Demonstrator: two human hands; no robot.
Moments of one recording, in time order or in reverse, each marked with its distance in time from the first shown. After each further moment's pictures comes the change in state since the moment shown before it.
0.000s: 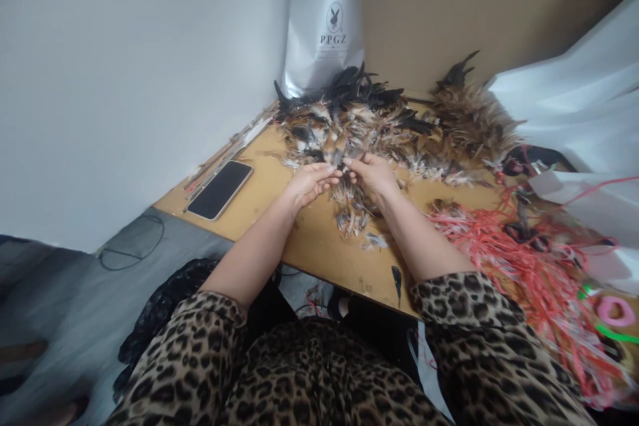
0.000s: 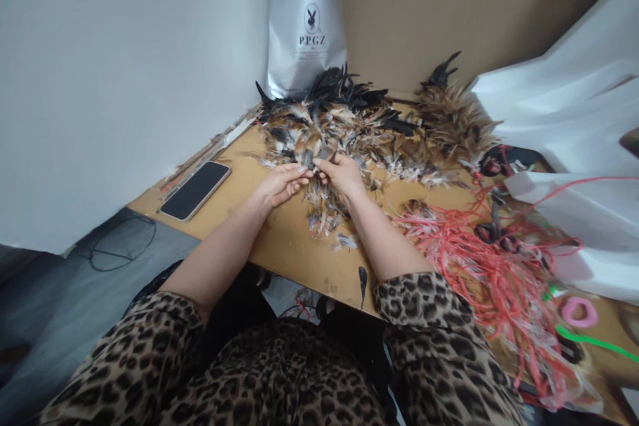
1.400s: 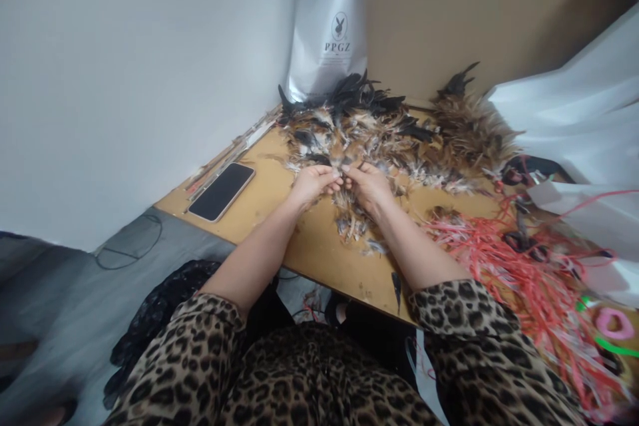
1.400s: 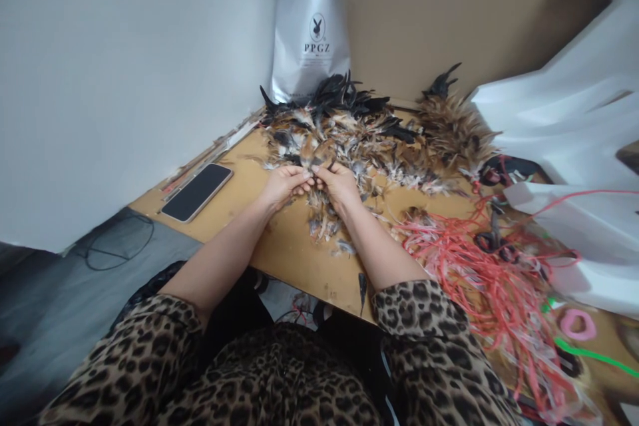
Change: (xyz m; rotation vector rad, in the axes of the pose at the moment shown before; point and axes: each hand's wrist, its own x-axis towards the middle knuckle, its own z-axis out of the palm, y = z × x) left_hand -0.003 0.000 0.007 0.196 0.040 0.151; right_hand -0.008 0.003 0.014 0.184 -0.028 0.042
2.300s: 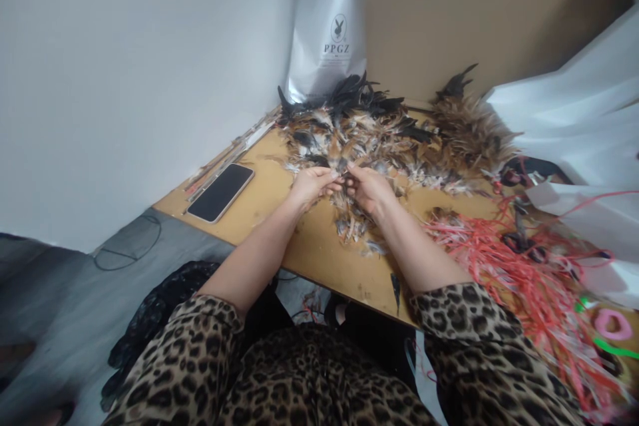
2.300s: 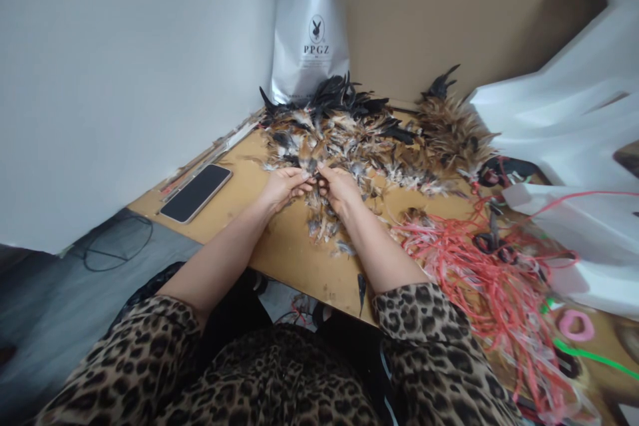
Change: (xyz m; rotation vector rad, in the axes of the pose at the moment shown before) left_hand 0.000 -0.003 0.001 -0.037 0.042 -0.041; right_hand -0.004 -0.012 0.002 0.023 0.079 0.201
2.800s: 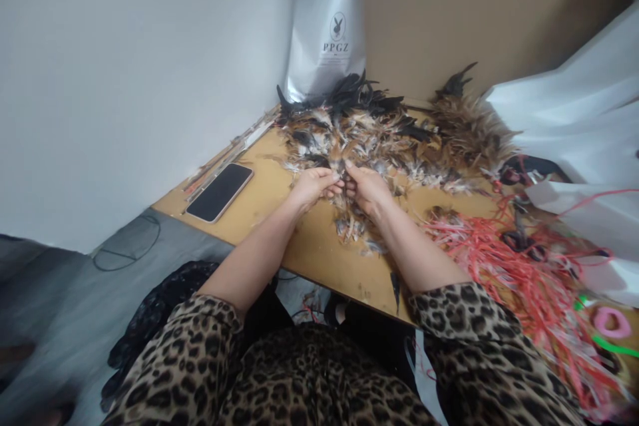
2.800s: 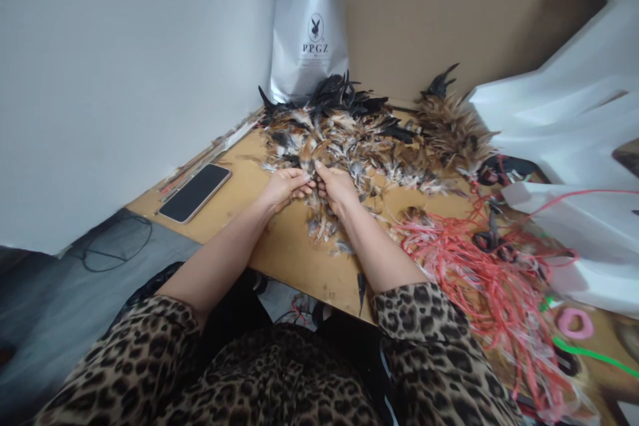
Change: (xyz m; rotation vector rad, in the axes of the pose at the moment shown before) left_hand -0.002 0.000 0.002 0.023 -0.061 -0.017; right_hand 0.000 0.005 0.001 -0.104 0.024 -0.038
